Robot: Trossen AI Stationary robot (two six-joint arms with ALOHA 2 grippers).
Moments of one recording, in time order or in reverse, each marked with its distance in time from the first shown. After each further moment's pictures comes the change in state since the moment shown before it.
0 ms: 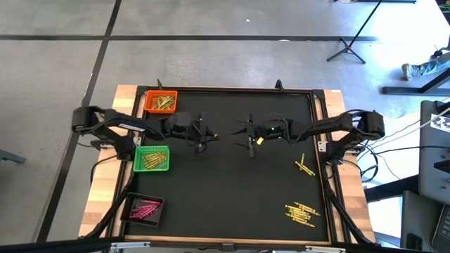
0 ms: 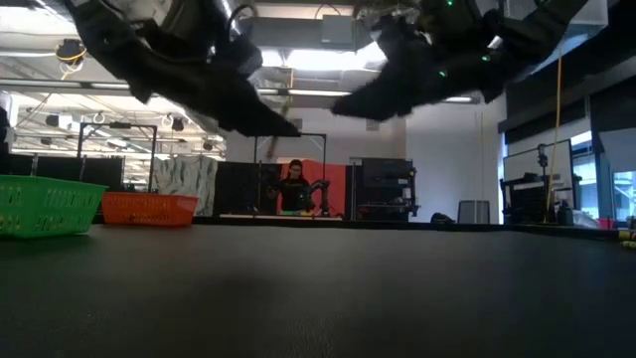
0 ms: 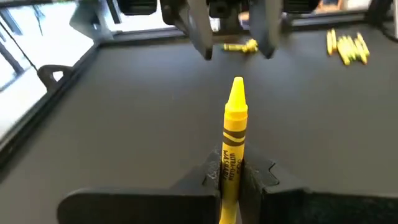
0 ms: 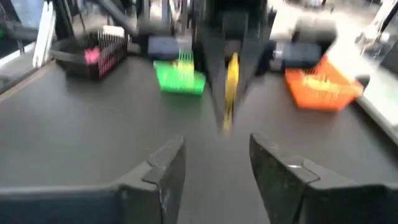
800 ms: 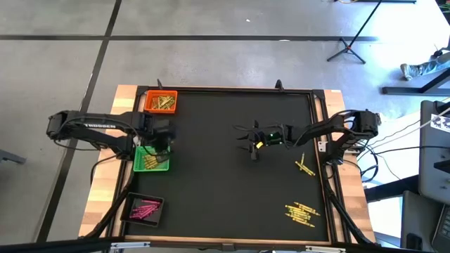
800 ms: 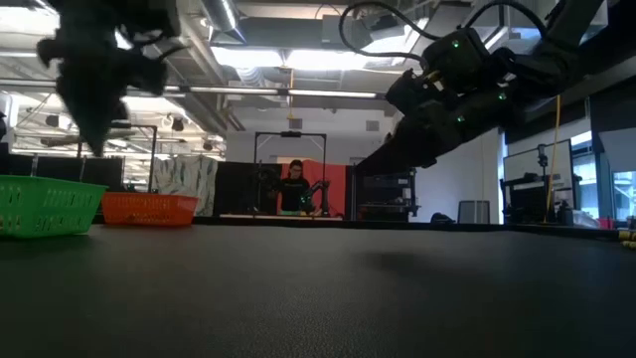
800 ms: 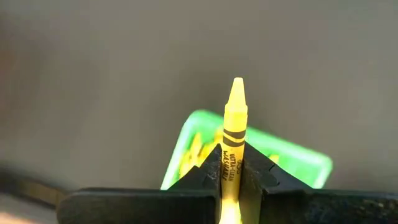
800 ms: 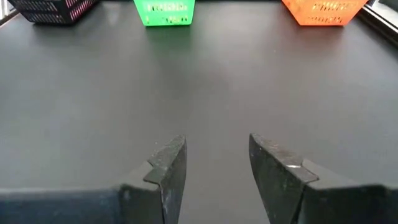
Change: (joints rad) left arm -0.089 -0.383 0.208 -1.587 -0.126 -0.491; right arm 0.000 0.073 -0.137 0.053 0.071 0.087
